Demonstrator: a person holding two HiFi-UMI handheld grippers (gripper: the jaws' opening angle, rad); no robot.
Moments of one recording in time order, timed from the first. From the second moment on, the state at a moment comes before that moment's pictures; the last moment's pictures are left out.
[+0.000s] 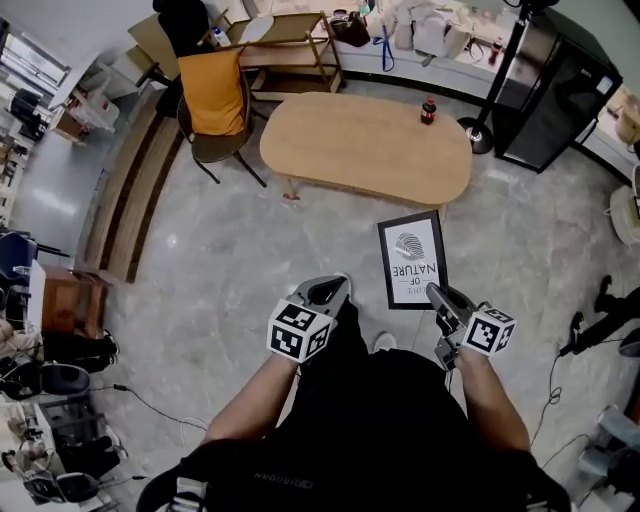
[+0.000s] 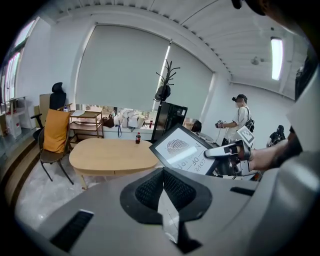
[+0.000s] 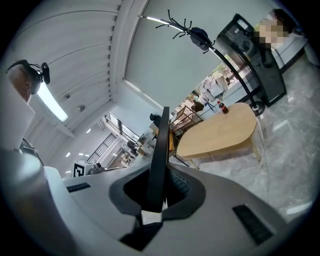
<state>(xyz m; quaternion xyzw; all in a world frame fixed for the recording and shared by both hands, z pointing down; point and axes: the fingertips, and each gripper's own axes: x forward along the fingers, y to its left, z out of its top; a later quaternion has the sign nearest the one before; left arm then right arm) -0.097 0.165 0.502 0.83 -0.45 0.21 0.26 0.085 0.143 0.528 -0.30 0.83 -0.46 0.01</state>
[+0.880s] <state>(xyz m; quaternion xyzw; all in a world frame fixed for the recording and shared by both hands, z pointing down) -0.199 -0.097 0.481 0.89 -0.34 0.20 0.22 0.003 -0.058 0.494 -0.45 0.78 -0.42 0.03</state>
